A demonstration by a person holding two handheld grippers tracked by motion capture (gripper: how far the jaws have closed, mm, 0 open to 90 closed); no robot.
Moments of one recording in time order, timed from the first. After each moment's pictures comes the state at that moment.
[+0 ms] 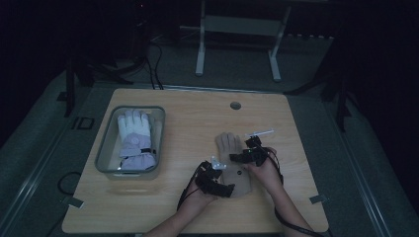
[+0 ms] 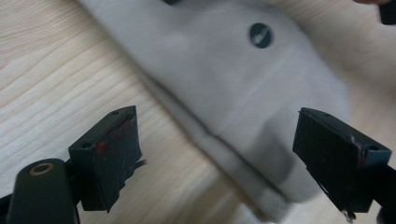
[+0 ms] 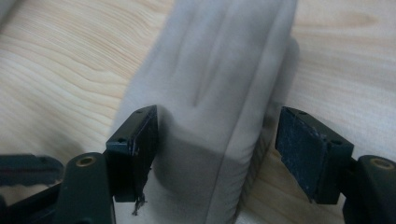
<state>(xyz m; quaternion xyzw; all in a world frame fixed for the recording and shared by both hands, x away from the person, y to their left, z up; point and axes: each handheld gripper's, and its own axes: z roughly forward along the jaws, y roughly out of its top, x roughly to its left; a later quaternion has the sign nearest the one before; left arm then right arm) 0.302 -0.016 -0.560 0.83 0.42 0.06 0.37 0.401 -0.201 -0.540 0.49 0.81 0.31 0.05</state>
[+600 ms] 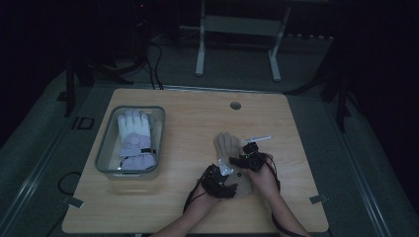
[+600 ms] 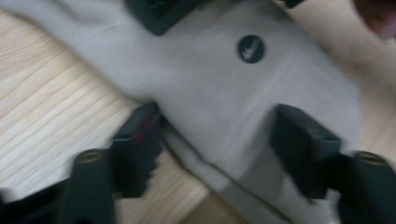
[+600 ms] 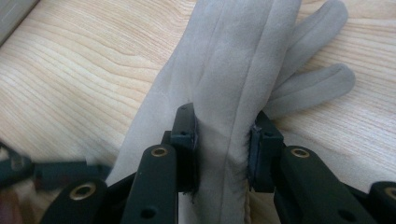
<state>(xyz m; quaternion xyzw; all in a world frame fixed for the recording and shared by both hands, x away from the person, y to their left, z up) 0.292 -0.038 -0.562 0.84 0.39 0.11 0.37 0.381 -0.194 -0.542 0.47 0.81 0.34 0.06</state>
